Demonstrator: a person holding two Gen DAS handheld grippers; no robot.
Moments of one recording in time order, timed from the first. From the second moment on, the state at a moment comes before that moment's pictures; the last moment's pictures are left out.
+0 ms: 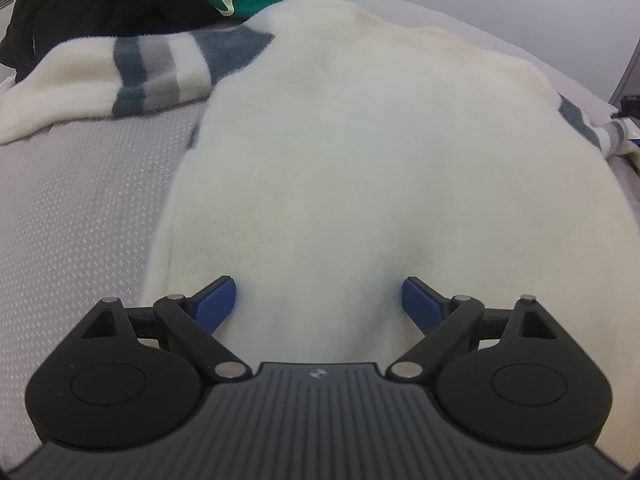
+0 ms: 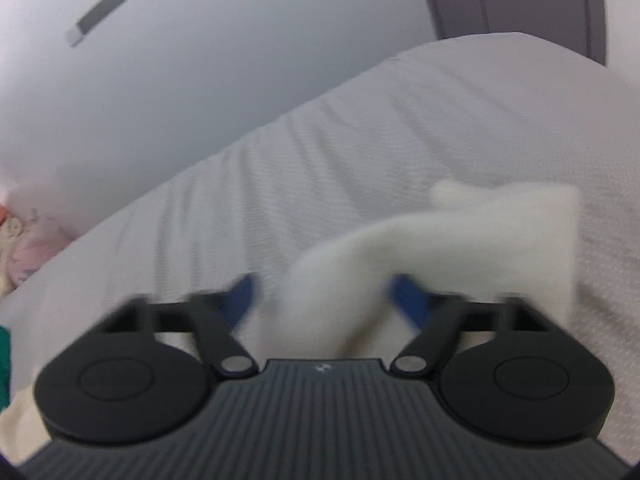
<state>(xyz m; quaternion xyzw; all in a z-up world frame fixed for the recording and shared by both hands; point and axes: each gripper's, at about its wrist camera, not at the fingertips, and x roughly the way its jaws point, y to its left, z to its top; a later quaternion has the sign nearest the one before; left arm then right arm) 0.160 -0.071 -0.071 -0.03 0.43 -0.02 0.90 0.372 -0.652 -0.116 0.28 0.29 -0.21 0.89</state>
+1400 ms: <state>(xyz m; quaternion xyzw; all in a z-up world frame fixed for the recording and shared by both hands) 0.139 -0.059 -0.049 -0.10 0.39 -0.04 0.91 0.205 -0.725 -0.061 0.25 0.15 -0.27 0.92</state>
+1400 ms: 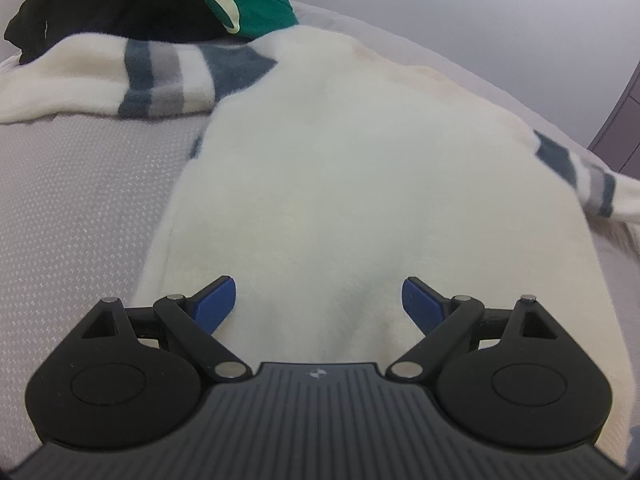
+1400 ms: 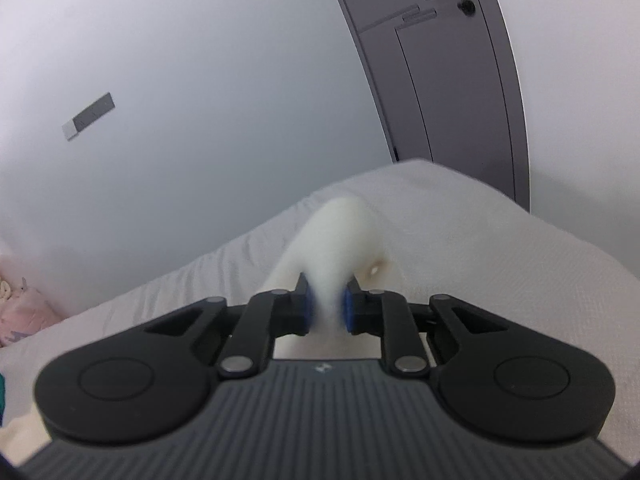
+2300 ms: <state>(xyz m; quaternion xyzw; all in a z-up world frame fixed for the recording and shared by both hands) 0.128 -0.059 -0.052 -0.09 0.38 -0.03 0.92 0.182 -0.730 -0.207 0.53 0.10 -0.14 0.83</state>
